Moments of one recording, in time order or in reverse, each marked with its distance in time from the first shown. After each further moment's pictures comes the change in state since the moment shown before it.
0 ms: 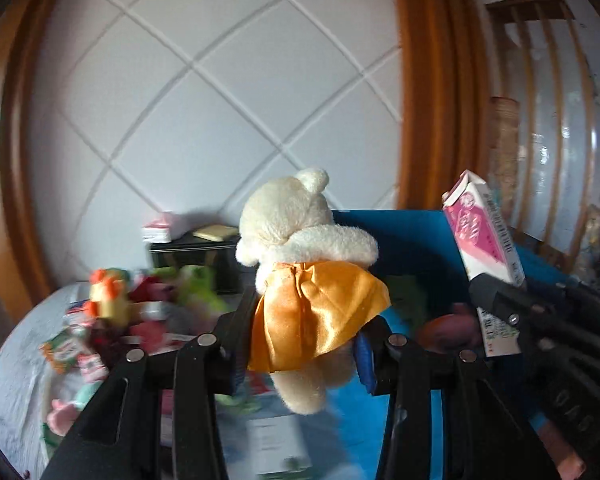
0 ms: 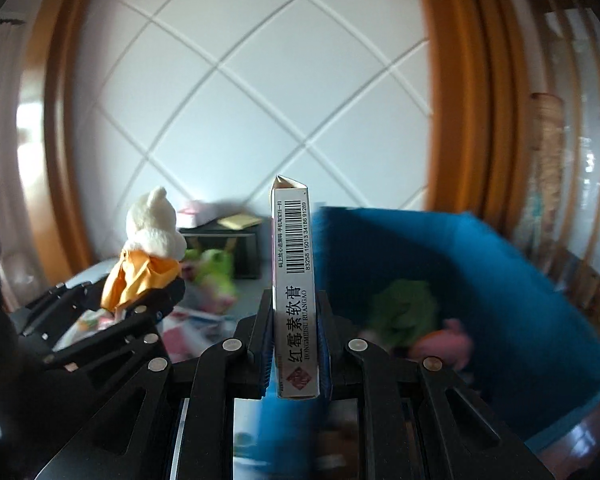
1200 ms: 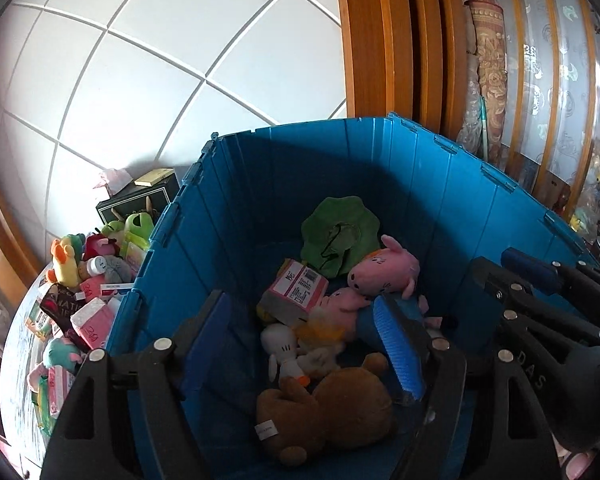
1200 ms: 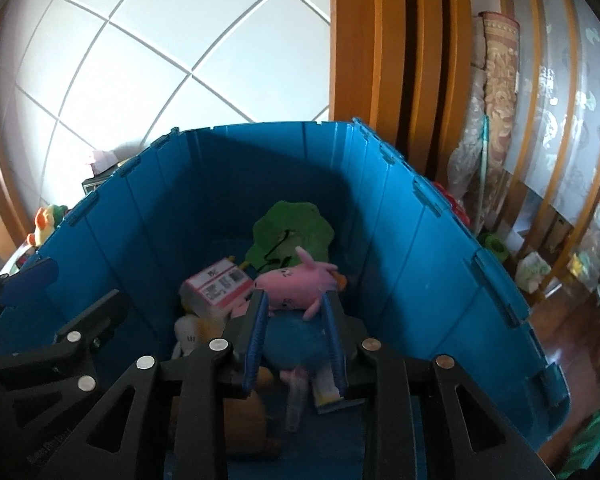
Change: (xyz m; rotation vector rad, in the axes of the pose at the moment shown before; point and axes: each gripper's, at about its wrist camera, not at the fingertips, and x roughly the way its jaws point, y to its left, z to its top) left arm 0.064 -0.186 -0.021 0.089 0.275 0.058; right arm 0.044 -0.197 -0.058 0.085 0.244 -0.084
